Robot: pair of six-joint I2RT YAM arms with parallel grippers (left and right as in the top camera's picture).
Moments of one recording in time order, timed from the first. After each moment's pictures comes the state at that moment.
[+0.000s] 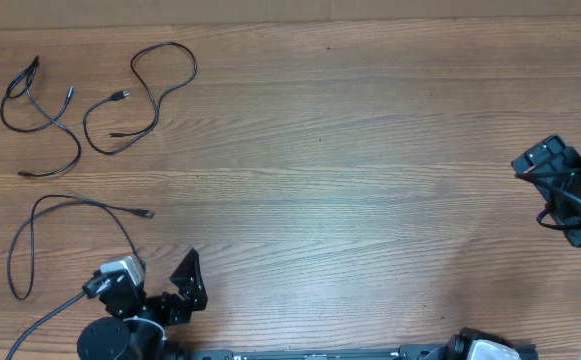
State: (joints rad) left arm -0.03 0.02 0.54 -0.93 0.08 -0.45; right arm -0.30 1.25 1.47 -1.41 0.06 0.67
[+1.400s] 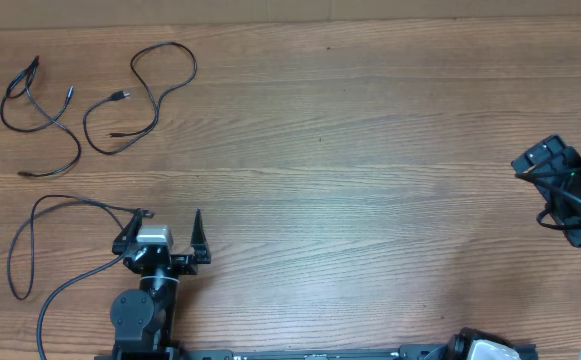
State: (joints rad) left arm -0.03 0.01 0.02 -0.09 0.00 -0.02; right arm -0.30 1.25 1.47 -1.41 0.06 0.67
